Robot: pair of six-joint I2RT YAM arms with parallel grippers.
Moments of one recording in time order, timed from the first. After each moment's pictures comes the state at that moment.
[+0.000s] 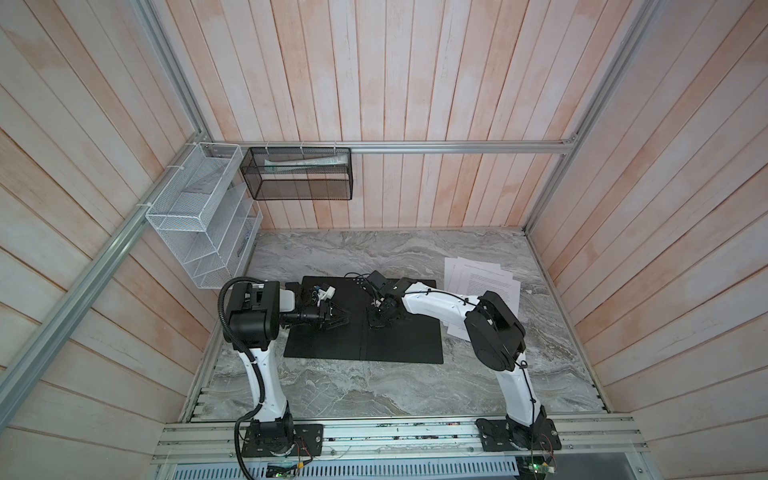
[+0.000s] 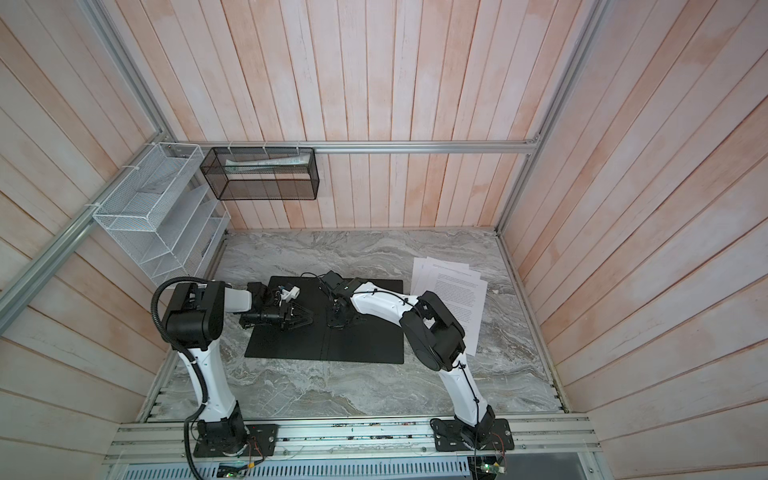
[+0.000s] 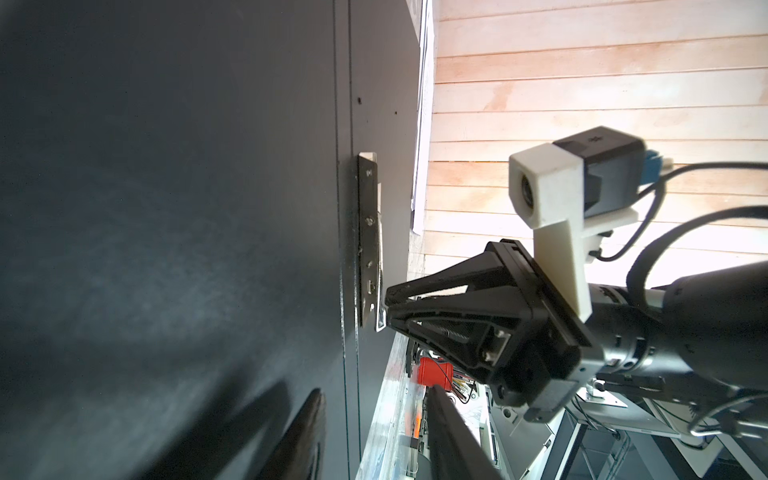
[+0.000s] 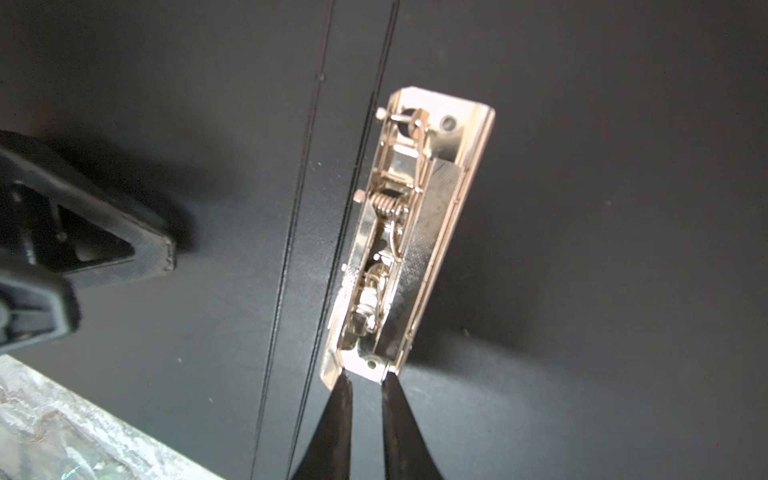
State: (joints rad) left arm 0.05 2.10 1.03 -0.45 1.33 0.02; right arm 0.90 2.14 1.64 -0.73 -0.08 0.68
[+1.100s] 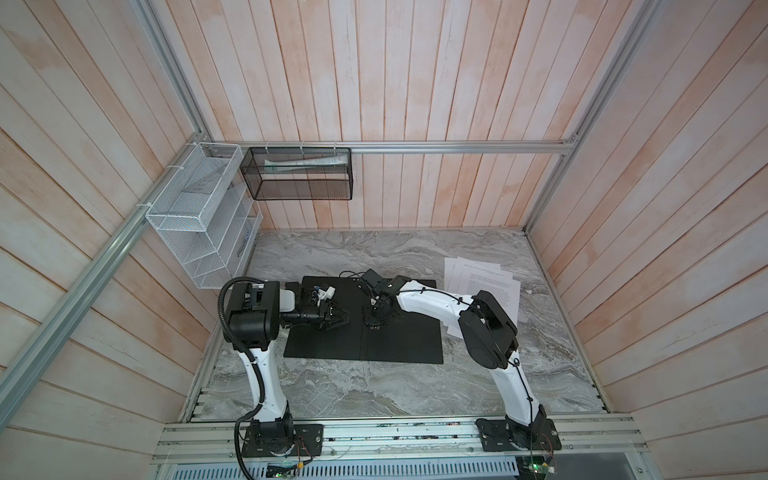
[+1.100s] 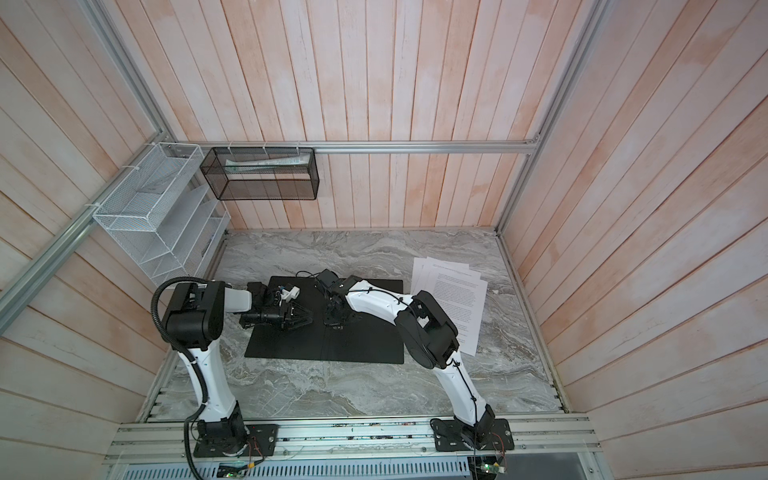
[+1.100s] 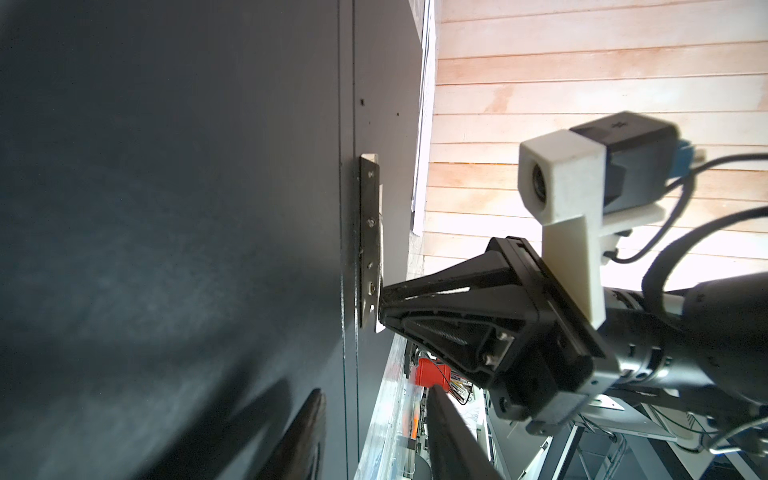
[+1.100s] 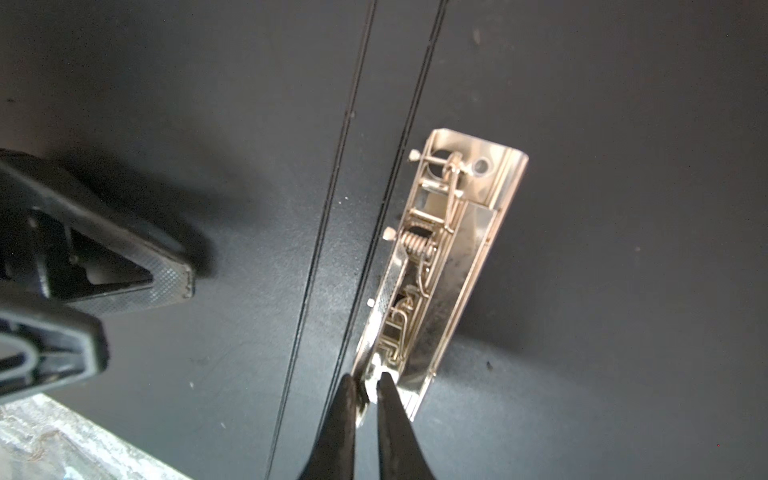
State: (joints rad) left arm 0.05 2.10 1.03 -0.45 1.33 0.01; right arm 0.90 2.20 1.73 -0.77 -0.06 0.67
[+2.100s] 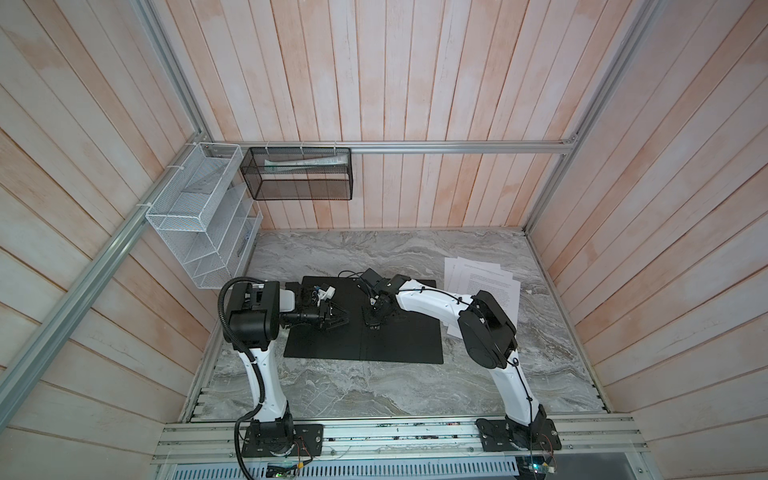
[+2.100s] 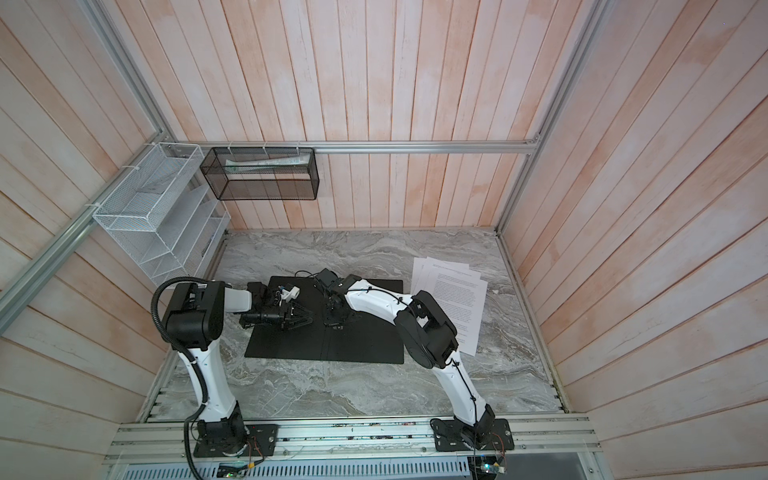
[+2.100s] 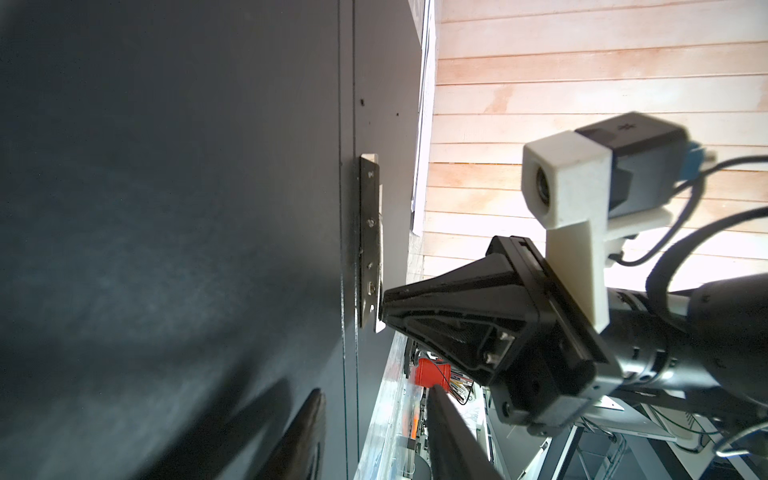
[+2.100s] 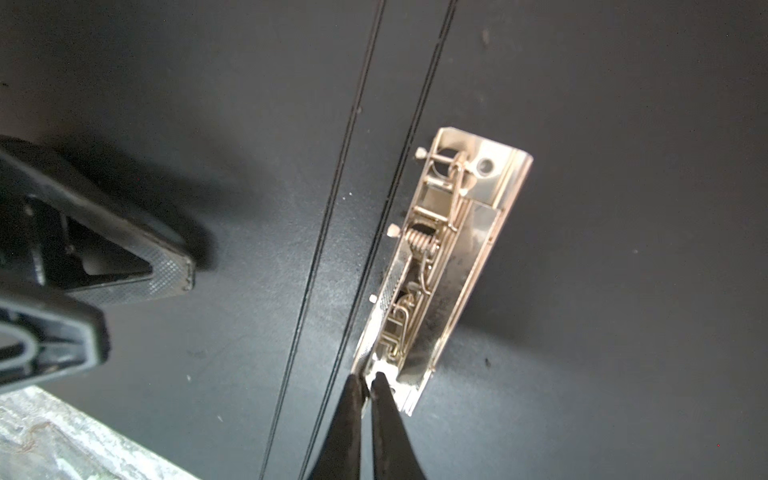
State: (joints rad) left arm 0.05 2.10 1.03 -0.45 1.33 0.01; right arm 0.90 2.21 1.75 -0.80 -0.06 0.64
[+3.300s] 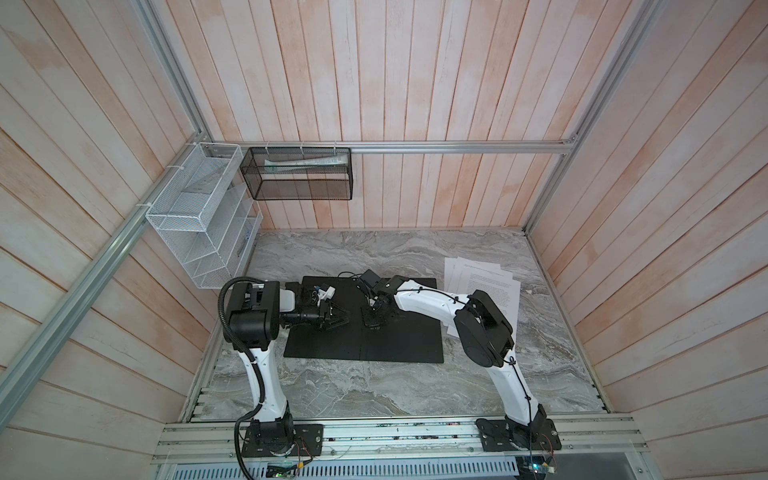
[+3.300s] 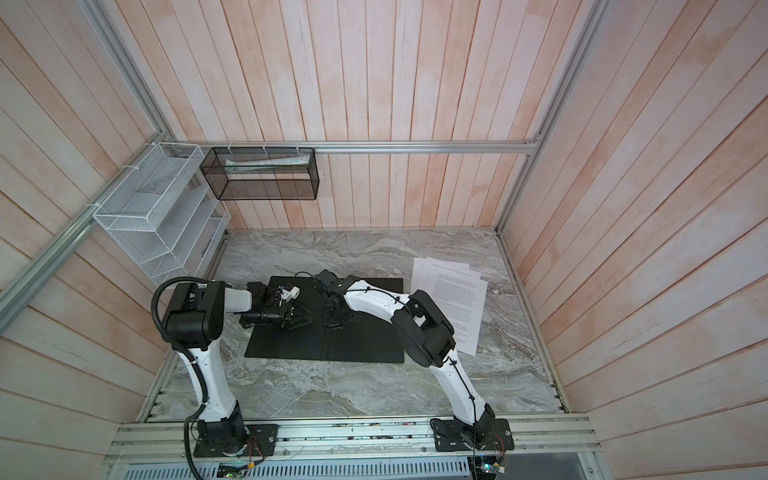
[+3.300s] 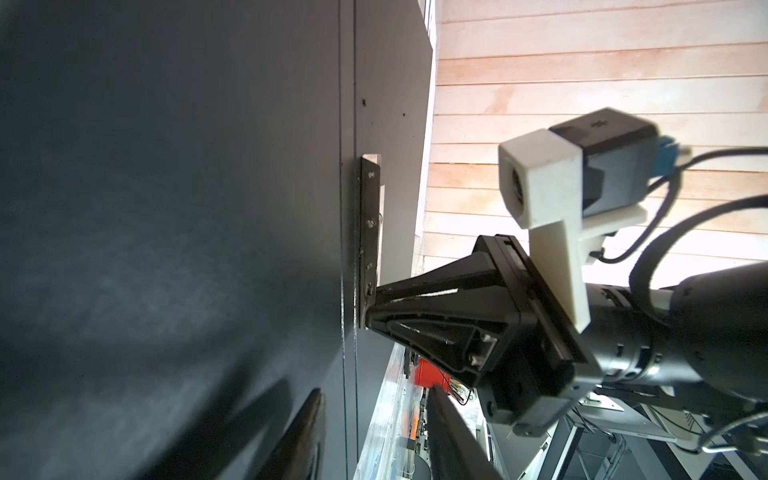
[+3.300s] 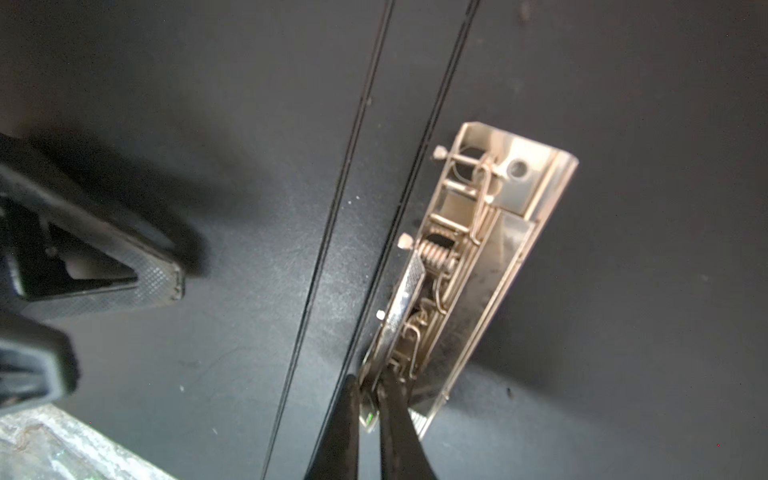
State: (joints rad) left arm 0.05 2.10 1.03 -0.45 1.33 0.00; right arm 0.90 2.24 1.75 -0.79 -0.10 0.63
